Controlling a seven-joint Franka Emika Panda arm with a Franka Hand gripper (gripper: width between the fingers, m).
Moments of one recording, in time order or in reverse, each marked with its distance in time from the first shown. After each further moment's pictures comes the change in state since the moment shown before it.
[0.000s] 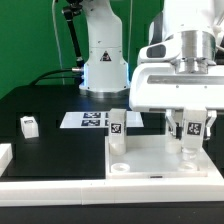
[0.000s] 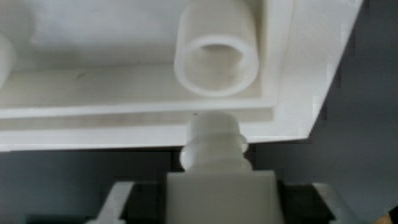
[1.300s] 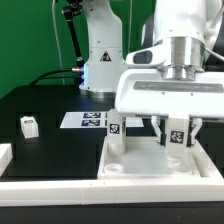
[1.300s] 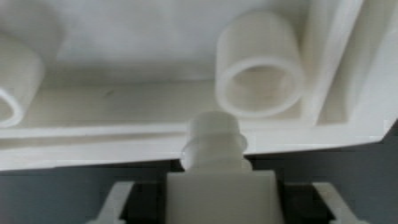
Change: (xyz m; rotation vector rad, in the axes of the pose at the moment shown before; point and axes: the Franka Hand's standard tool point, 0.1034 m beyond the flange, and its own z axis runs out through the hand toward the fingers) arm 0.001 0.019 0.011 -0.030 -0.031 0.058
